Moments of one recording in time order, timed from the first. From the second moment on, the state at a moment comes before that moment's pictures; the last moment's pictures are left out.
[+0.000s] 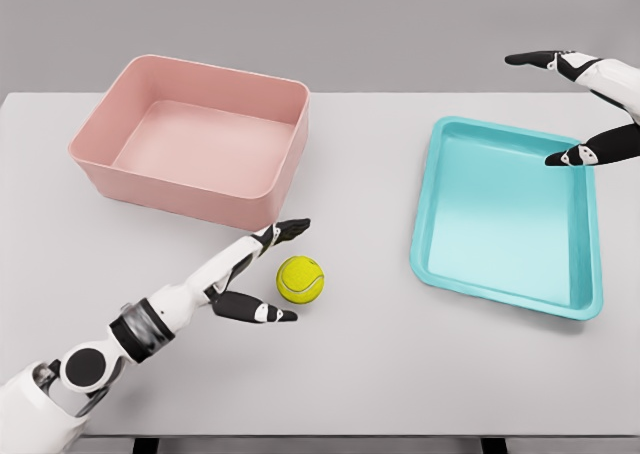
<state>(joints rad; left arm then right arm) -0.08 0.56 -0.61 -1.73 0.24 -0.24 -0.18 -0.37 -0.90 0.12 -1.65 -0.17 -0.40 0.61</state>
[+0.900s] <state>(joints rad) -0.12 0.52 -0.64 -1.65 0.18 -0.22 -0.18 -0.35 -0.91 0.08 -1.69 -0.21 -0.40 0.61</state>
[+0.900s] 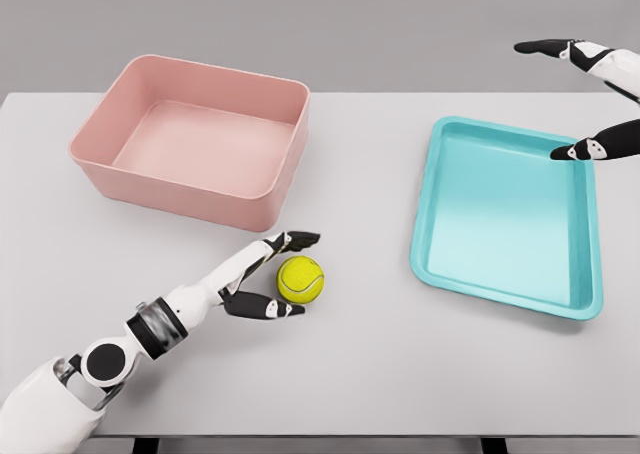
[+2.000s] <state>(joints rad) -0.12 0.55 -0.64 -1.76 0.18 -0.30 -0.18 -0.34 -0.91 0.08 -1.70 -0.21 -0.40 0.61</state>
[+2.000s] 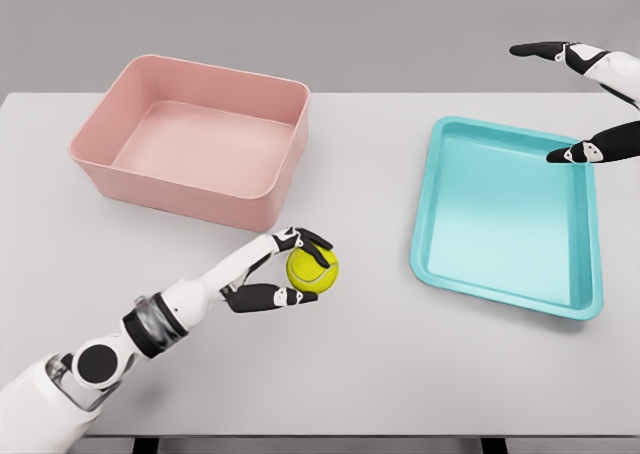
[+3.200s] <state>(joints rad) -0.23 0.63 -0.45 -1.77 0.18 -0.56 -0.18 -0.34 -0.90 0.08 -1.70 -0.21 -0.40 0.61</state>
